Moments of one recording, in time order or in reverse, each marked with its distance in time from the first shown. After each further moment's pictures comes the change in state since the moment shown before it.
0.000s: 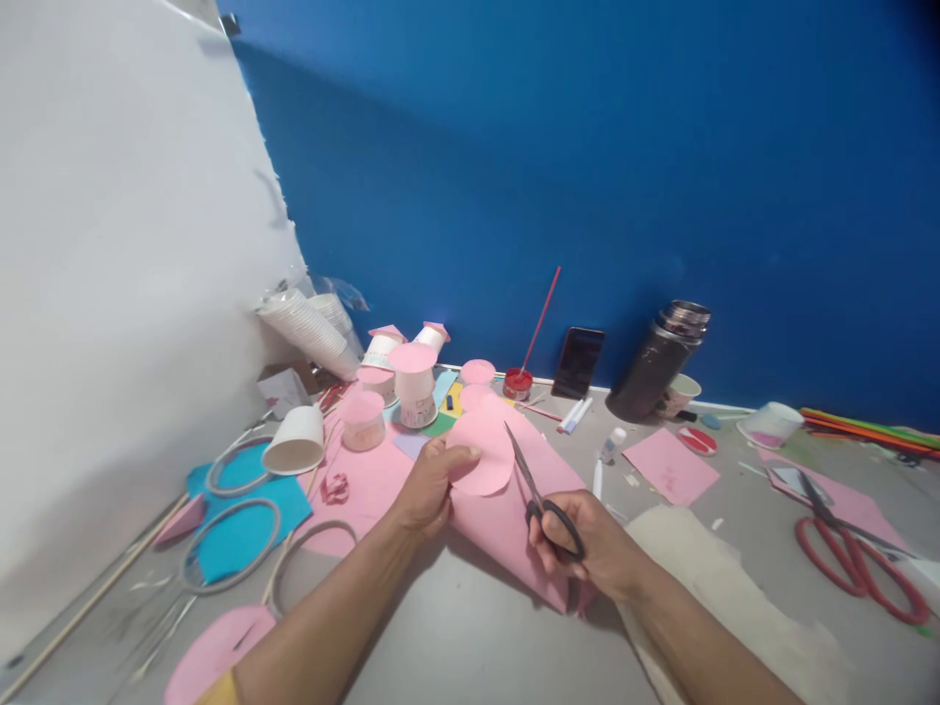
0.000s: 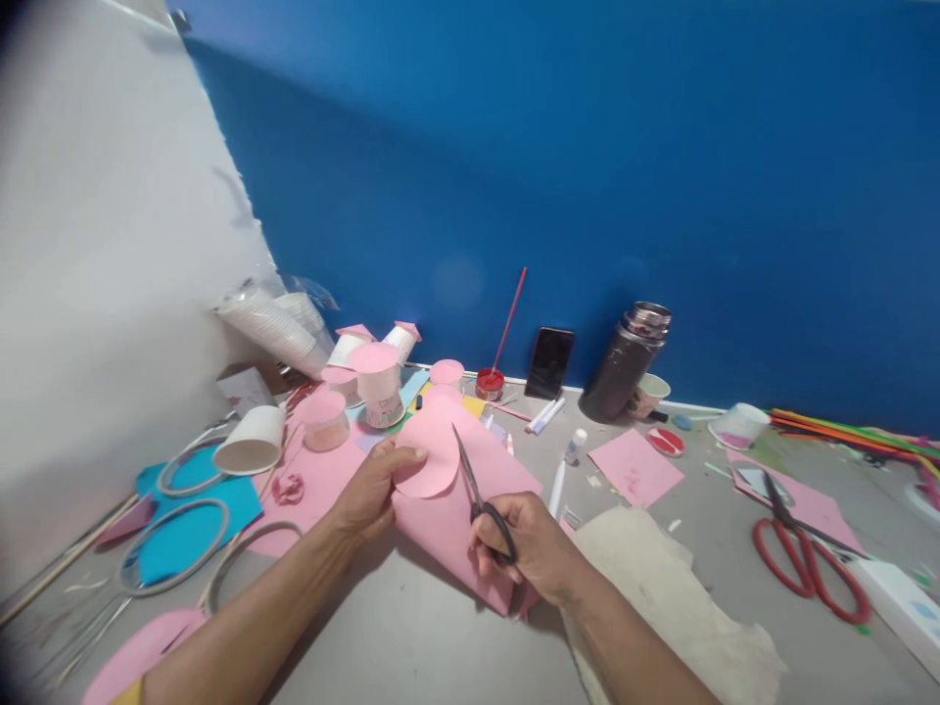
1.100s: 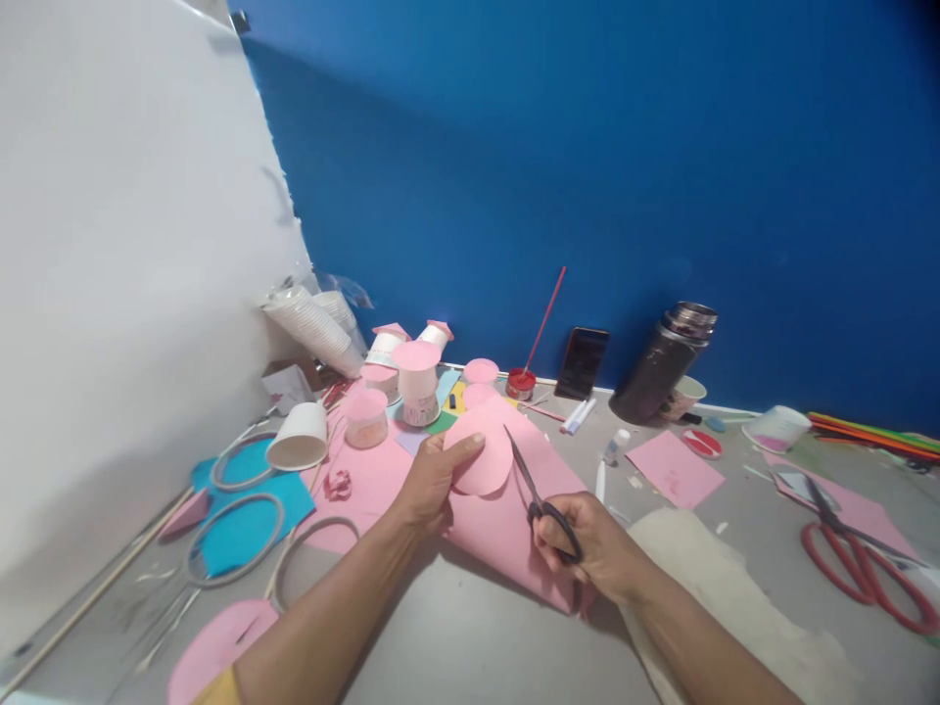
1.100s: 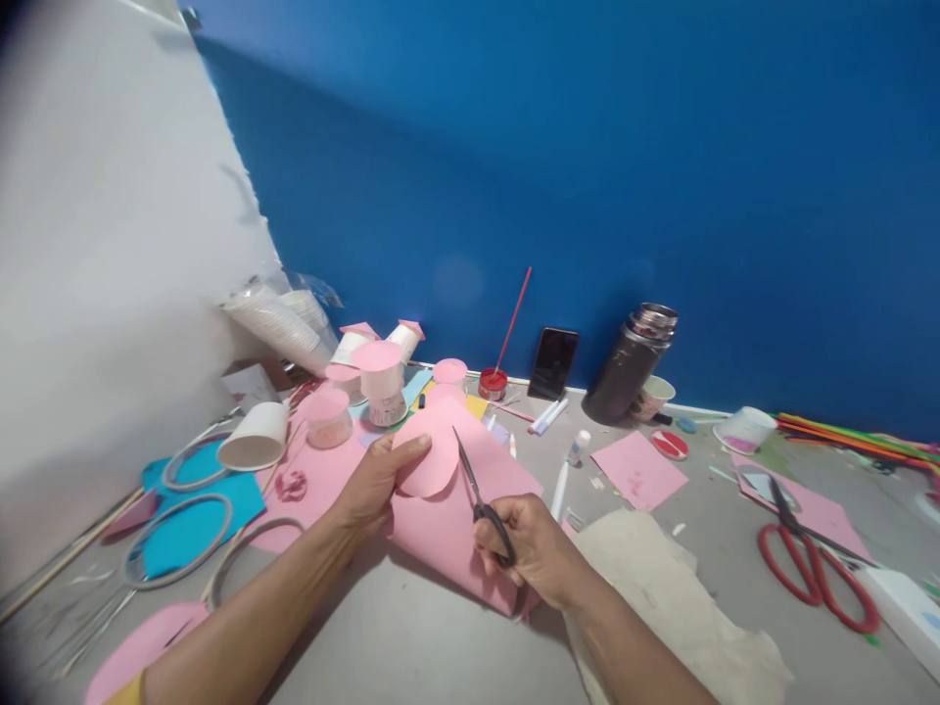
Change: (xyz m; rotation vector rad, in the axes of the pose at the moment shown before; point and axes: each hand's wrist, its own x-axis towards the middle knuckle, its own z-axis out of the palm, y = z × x) left_hand -0.002 0.004 0.003 0.017 0.099 0.006; right_hand 0.000 0.006 -0.001 -0.061 0.035 0.030
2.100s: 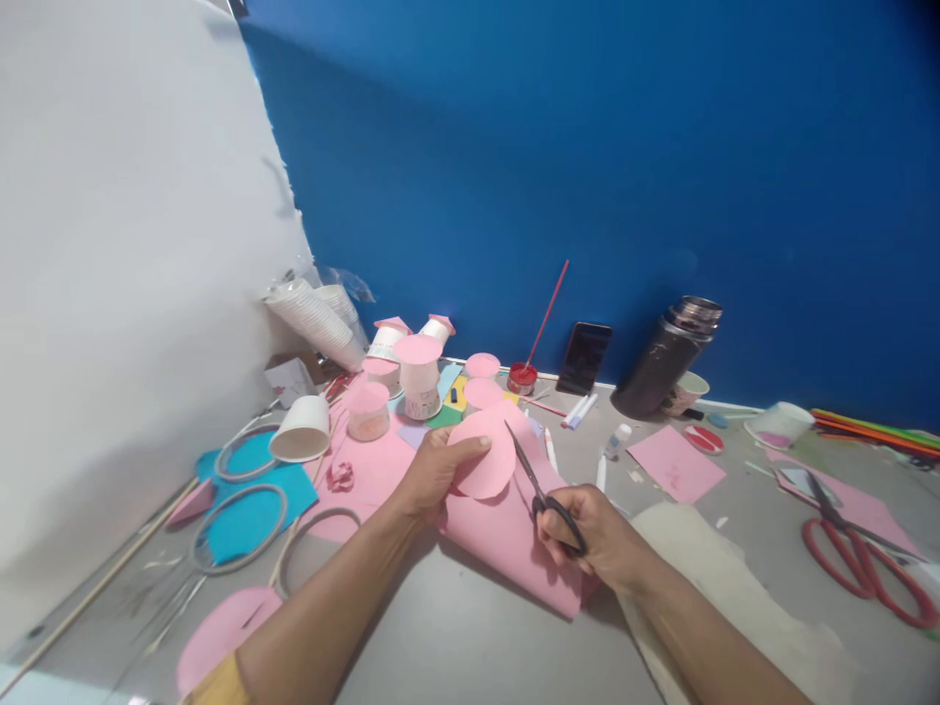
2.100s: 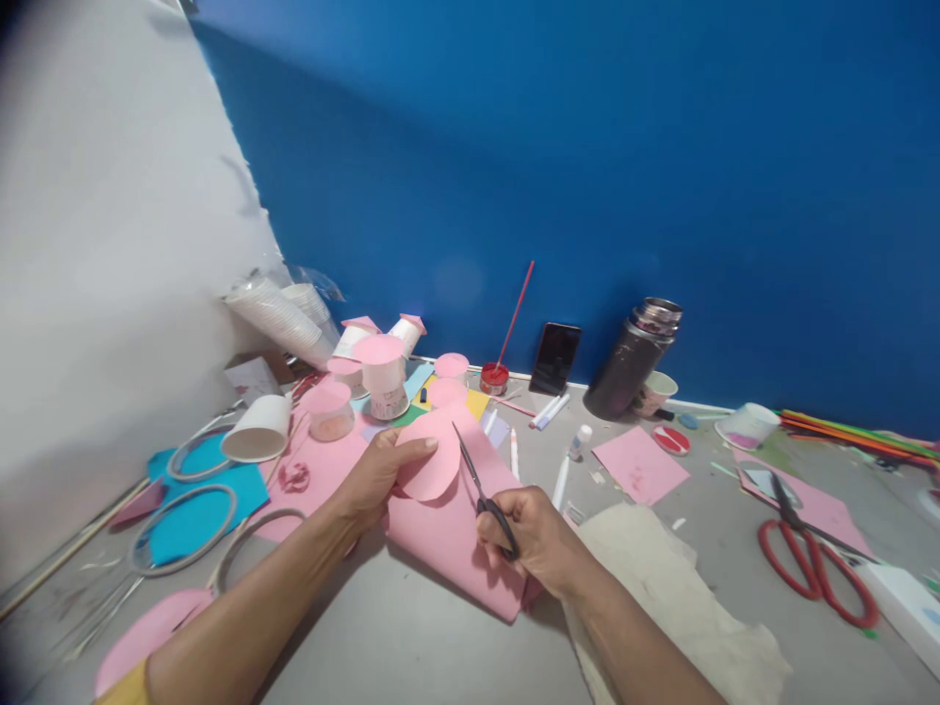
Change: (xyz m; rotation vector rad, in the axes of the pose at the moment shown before) left_hand -0.002 0.005 -0.006 0.210 -0.063 -0.062; right_hand -0.003 -0.006 -0.004 -0.062 0.002 0.003
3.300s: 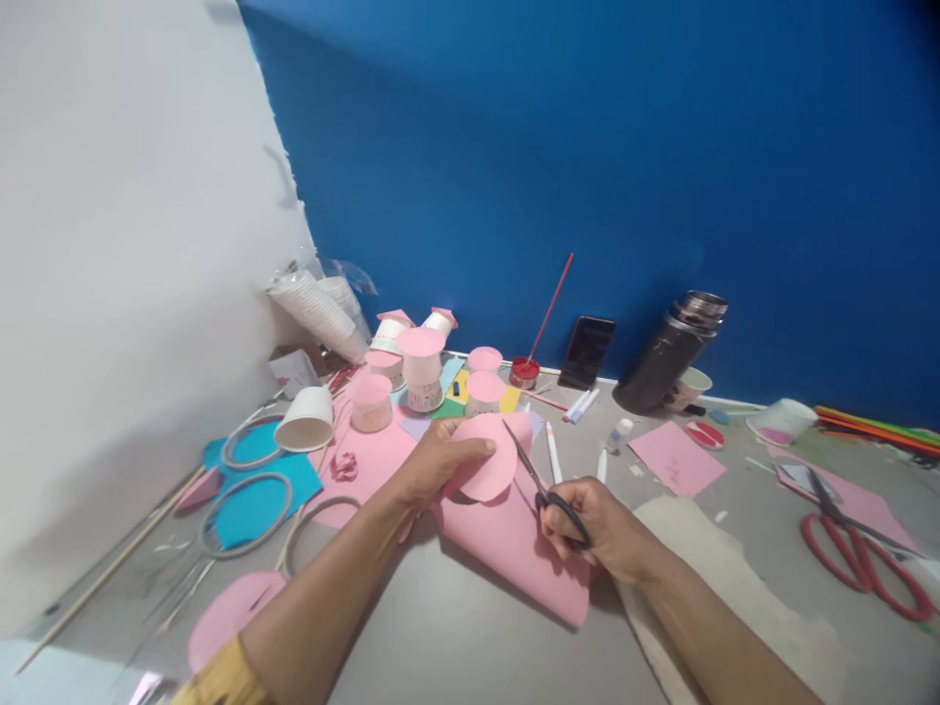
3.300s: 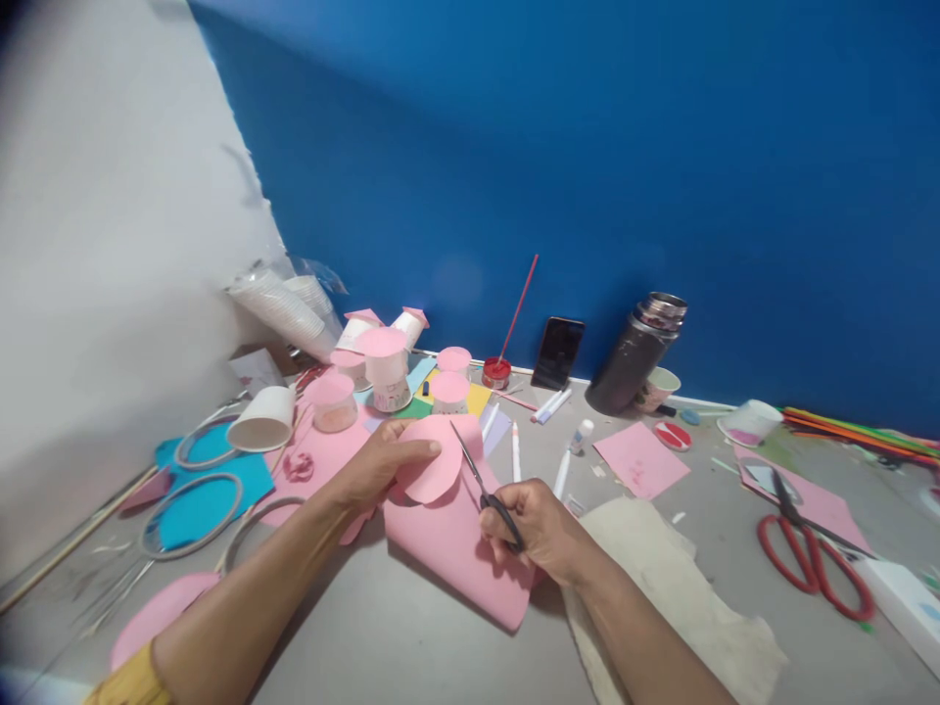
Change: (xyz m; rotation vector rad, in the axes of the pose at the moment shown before) left_hand -0.008 0.013 -0.002 0.149 -0.068 -0.008; right_hand -0.003 0.001 -0.009 -0.079 -0.048 0.029
